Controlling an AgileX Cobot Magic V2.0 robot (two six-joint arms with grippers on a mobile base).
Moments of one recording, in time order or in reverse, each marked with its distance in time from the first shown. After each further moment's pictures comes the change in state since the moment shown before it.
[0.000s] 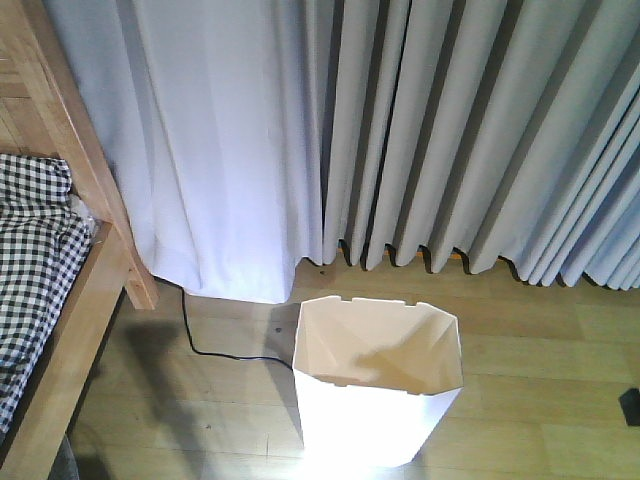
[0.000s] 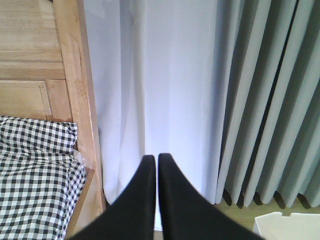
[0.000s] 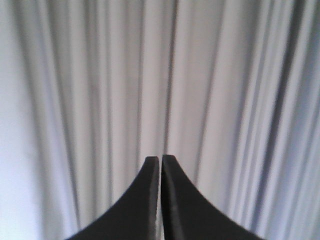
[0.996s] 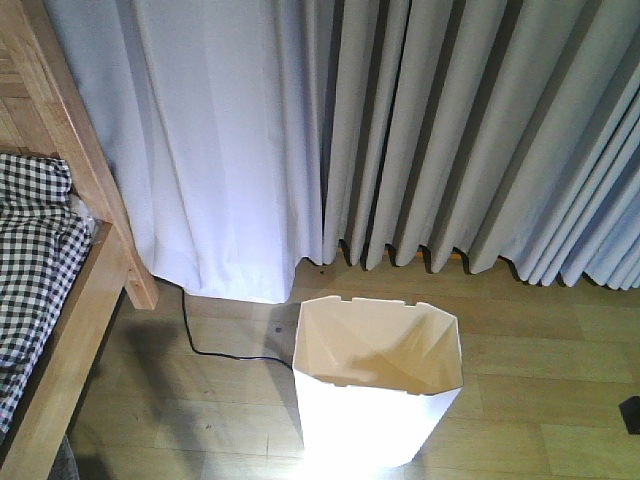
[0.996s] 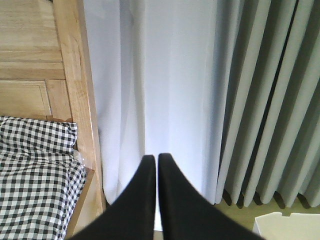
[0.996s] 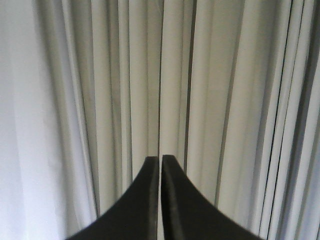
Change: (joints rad) left arm 0.000 0.000 0.000 0.000 0.000 0.000; right arm 0.037 -0.054 0.002 -0.005 0.022 0.054
